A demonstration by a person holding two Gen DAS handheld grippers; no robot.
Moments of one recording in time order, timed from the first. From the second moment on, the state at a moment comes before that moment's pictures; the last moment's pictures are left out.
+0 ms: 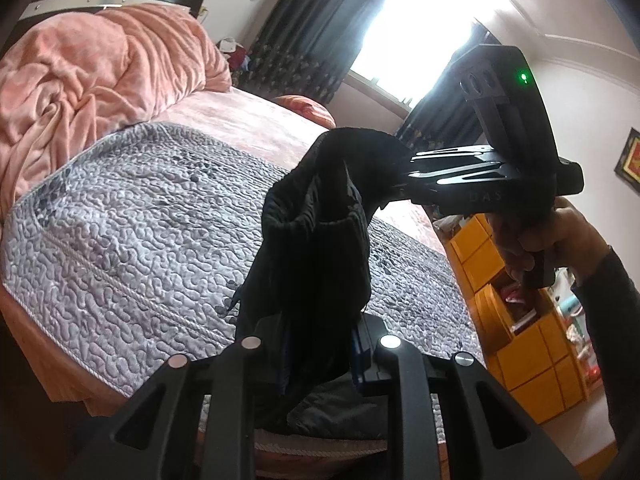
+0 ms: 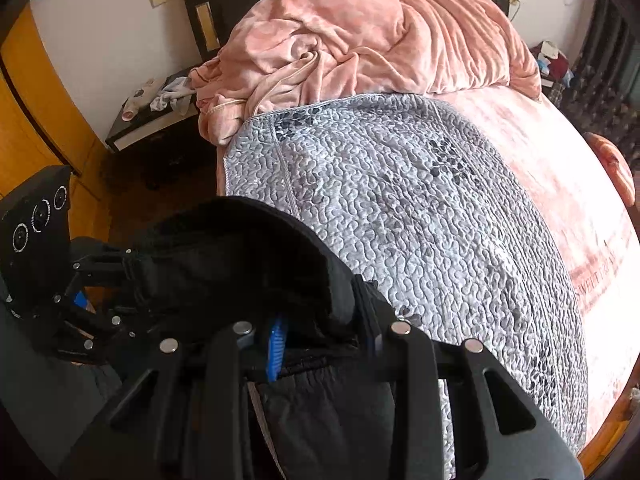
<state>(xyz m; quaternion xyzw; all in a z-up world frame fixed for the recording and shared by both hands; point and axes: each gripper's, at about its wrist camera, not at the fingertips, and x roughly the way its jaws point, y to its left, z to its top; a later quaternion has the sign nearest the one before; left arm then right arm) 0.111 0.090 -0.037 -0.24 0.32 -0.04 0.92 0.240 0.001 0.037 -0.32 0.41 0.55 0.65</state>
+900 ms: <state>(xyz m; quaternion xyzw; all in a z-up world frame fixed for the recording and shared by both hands) 0.131 -0.011 -0.039 -0.15 0.35 -0.11 0.92 0.250 -0.116 0.024 -0.29 0.41 0.51 0.70</state>
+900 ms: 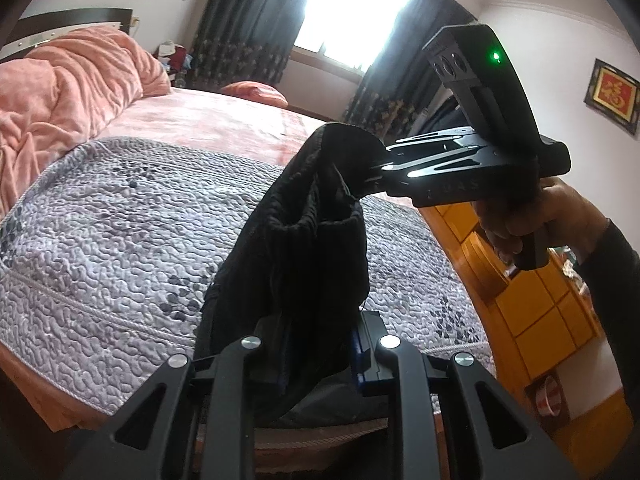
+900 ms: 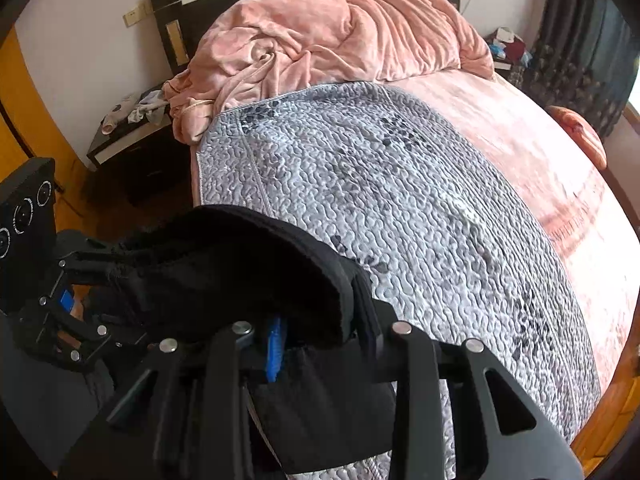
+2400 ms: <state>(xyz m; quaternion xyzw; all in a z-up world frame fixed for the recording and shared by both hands) 0.171 -0.169 -0.129 -0.04 0.44 -0.18 0.88 0.278 -0.281 -0.087 -0.23 0.46 0.45 0.73</state>
